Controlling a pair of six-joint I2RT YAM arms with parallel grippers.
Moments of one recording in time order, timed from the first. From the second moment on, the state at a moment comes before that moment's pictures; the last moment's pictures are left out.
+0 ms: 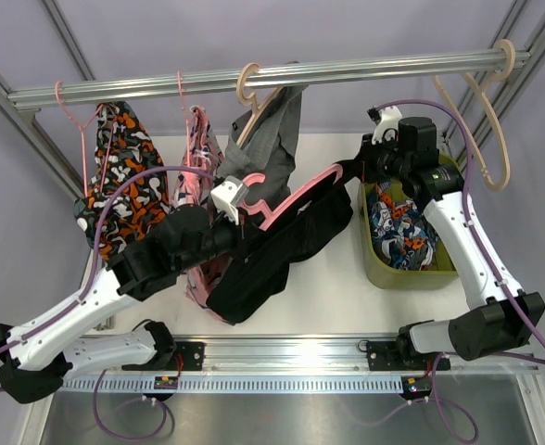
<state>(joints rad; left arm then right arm) -0.97 0.94 1.10 -0.48 -0.06 -0.39 0.23 1.35 1.43 -0.56 -0.27 0.08</state>
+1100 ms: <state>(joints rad) -0.97 0.97 1.07 -0.11 -0.15 -0.46 0.17 1.25 1.14 -0.54 -0.87 -0.10</state>
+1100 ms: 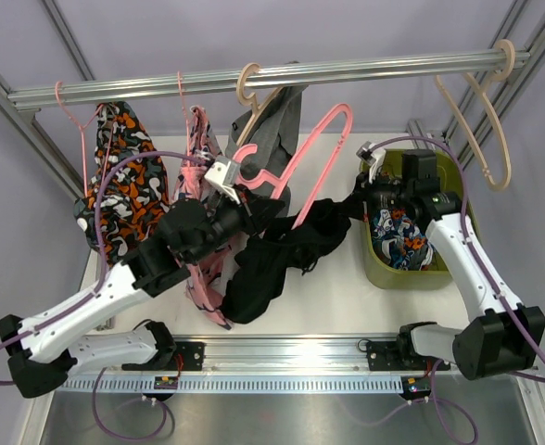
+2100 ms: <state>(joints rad) -0.97 1.03 1.15 -0.33 -0.12 -0.39 0.40 1.13 1.01 -0.76 -0.70 -0.46</state>
